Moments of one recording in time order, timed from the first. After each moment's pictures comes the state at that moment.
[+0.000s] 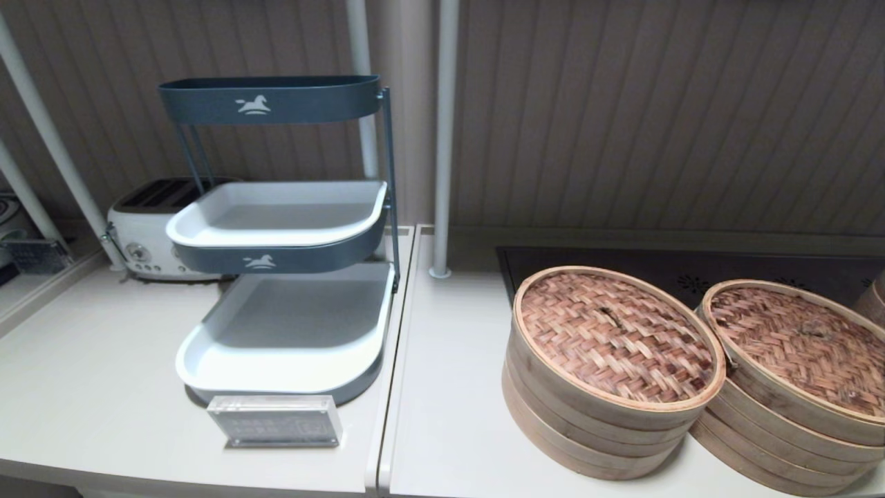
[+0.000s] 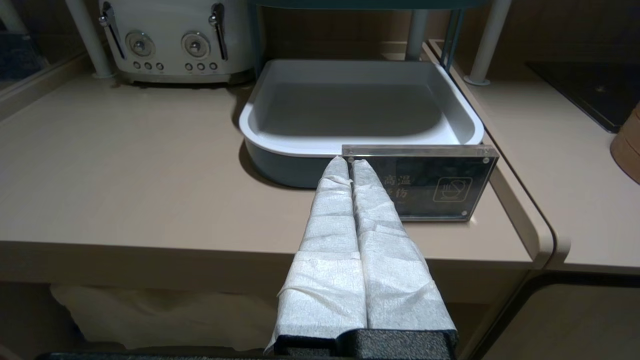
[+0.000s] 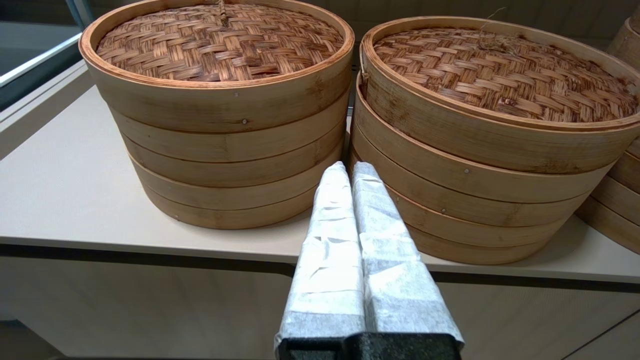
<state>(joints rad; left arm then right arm) 0.00 0.00 0.00 -0.05 -0.01 0.01 -0.01 0.00 0.00 -0.02 0.01 -0.03</state>
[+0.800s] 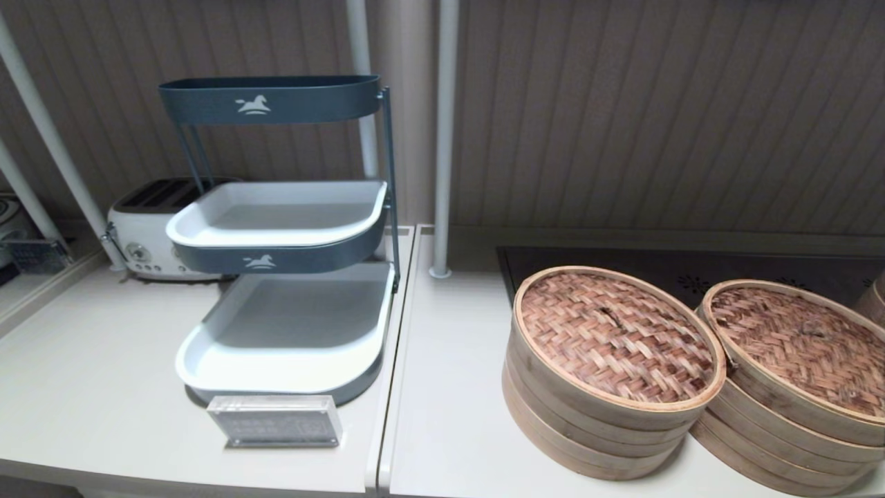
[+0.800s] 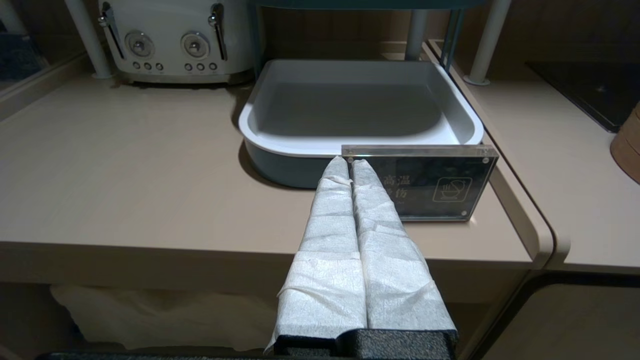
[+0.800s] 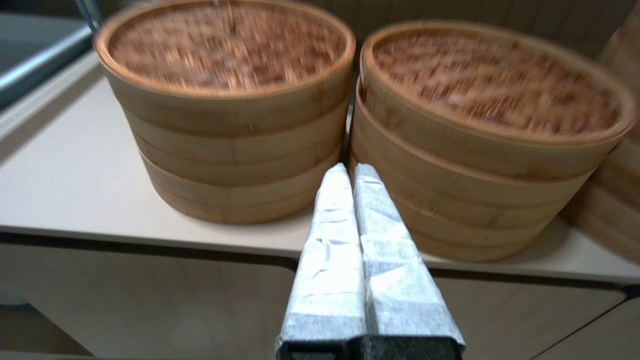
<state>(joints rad) 0.00 0.00 0.00 -0.05 -0.01 0.01 -0.01 0.01 -0.14 0.15 0.01 -0.05</state>
